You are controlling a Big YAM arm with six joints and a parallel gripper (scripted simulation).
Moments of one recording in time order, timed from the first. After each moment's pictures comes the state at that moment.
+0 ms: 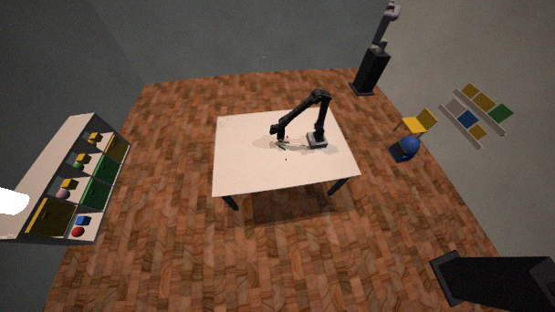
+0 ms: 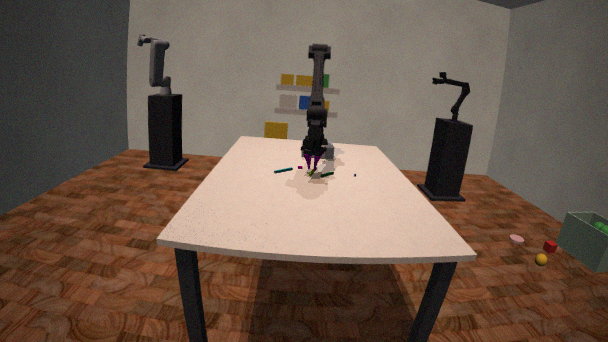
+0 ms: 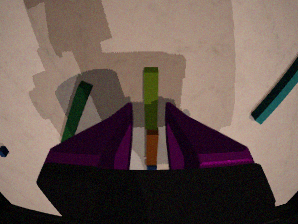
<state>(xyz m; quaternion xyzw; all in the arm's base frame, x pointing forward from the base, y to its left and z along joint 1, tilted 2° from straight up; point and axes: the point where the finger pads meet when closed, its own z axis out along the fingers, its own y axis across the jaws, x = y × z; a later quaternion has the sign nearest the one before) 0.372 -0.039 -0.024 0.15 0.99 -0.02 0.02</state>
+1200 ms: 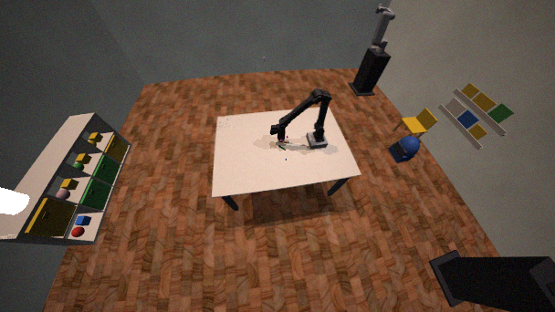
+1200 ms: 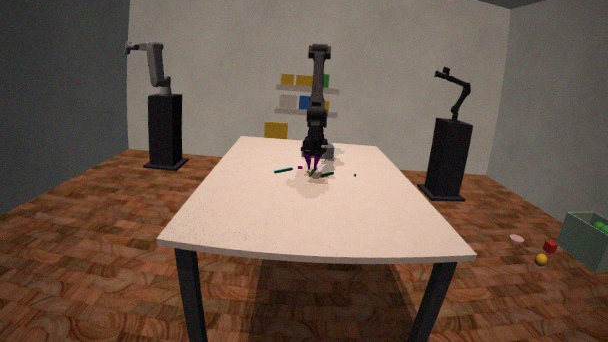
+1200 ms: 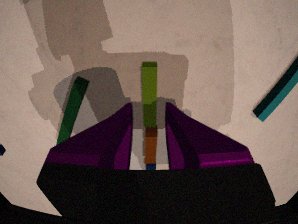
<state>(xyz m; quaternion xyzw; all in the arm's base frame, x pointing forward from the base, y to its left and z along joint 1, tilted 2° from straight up) 0.367 -0.038 -0.027 0.15 0.99 -0.02 0.01</state>
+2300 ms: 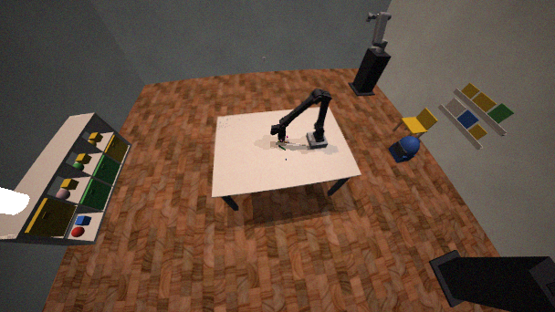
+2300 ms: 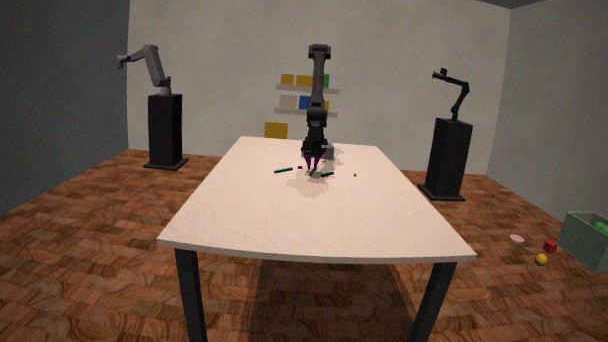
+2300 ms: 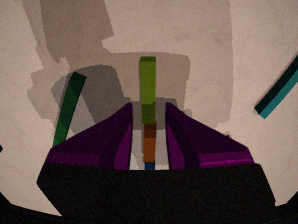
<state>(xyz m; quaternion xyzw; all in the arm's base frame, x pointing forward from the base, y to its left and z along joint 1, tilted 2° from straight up) 0.362 -0.038 -0.029 0.15 0.99 -0.02 0.01</state>
